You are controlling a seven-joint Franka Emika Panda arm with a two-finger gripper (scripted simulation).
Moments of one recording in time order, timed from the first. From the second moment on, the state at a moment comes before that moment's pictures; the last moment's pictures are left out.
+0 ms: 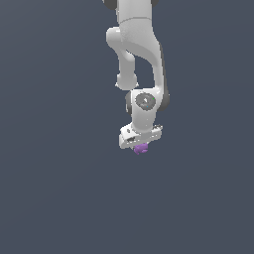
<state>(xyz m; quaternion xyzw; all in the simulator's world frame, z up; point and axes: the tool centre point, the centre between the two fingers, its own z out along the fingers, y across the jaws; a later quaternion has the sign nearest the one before) -0.027 0.062 0.043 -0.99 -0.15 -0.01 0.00</state>
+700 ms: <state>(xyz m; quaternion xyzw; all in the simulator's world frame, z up) 0.033 0.052 0.107 -0.97 -0.21 -0.10 0.01</state>
